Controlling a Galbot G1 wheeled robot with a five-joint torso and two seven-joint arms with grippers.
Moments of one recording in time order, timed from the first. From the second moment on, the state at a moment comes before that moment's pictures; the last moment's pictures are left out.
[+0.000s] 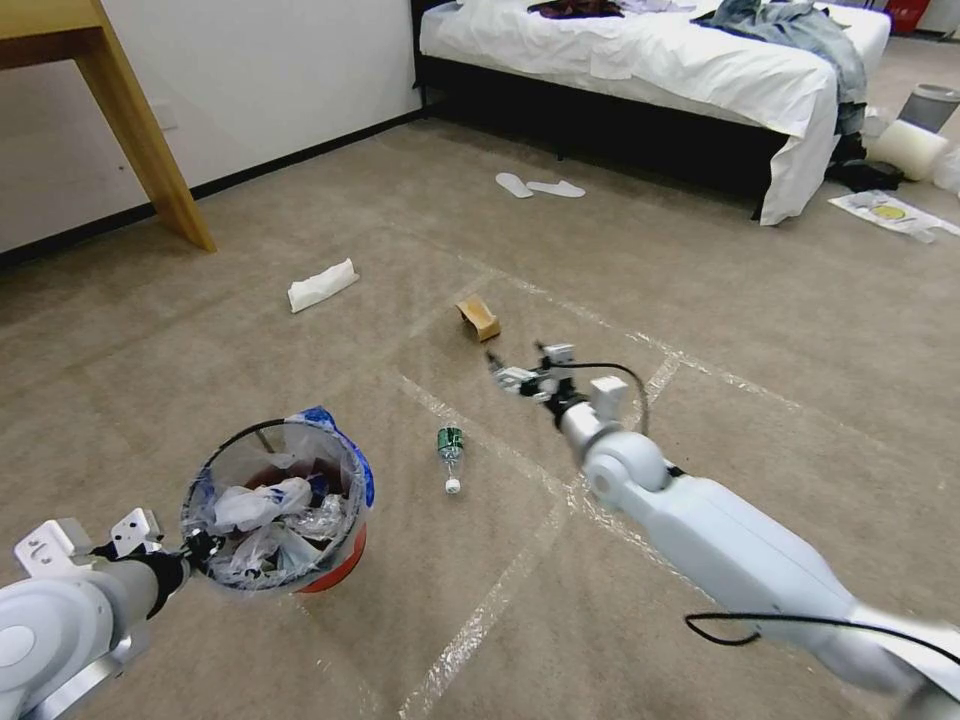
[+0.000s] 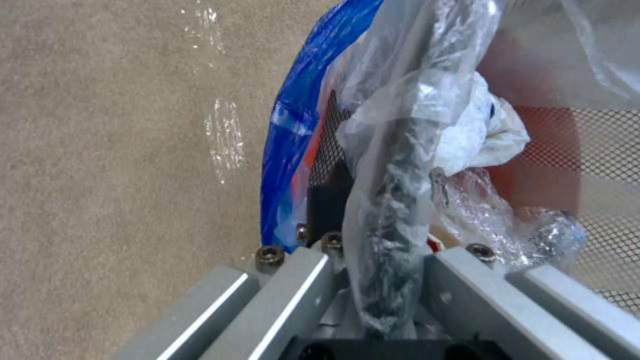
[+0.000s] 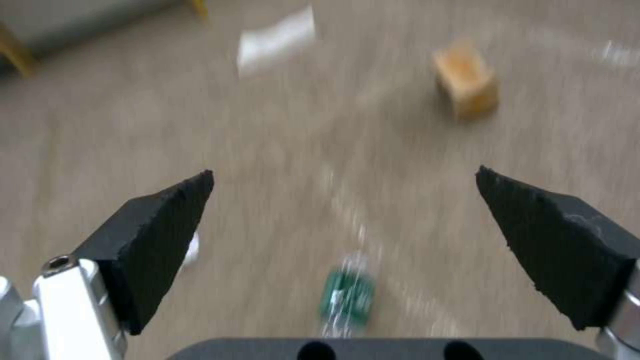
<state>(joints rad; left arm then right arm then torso) 1.56 -1.00 -0.89 -2.26 -1.75 0.63 -1.01 -0.35 1.08 -0.50 1.50 1.15 -0.28 0.41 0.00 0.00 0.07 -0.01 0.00</state>
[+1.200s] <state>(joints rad) 1.56 -1.01 -0.82 -2.25 -1.68 0.63 -0.98 -0.21 1.53 -0.58 0.92 1.35 -0.69 0.85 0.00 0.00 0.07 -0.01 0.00</state>
